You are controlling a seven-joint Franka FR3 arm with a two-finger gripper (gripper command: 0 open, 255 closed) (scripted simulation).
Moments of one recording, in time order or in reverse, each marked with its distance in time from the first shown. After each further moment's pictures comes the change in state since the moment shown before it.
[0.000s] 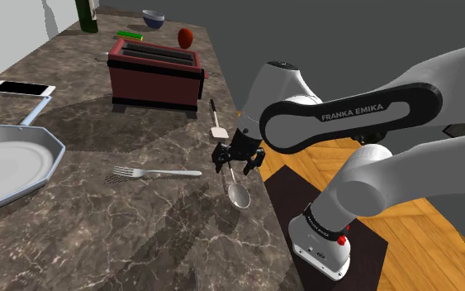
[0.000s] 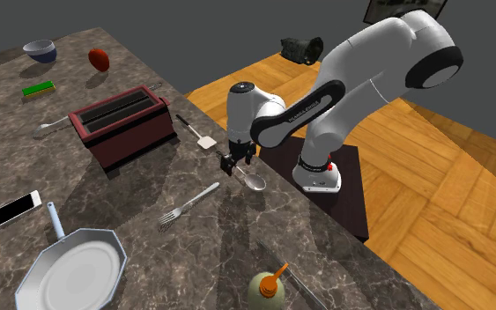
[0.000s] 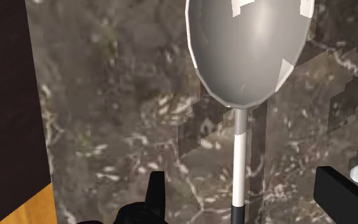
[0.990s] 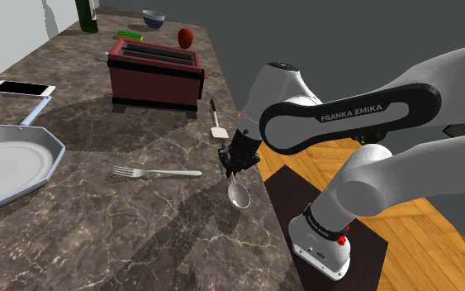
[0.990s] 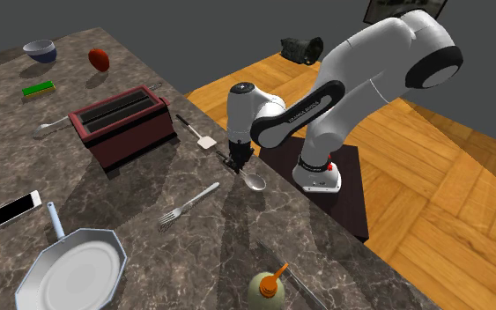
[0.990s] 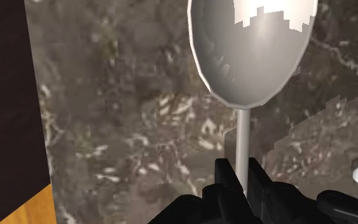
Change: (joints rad) arm 0.001 0.003 0.001 -0.004 0.002 0.008 -0.002
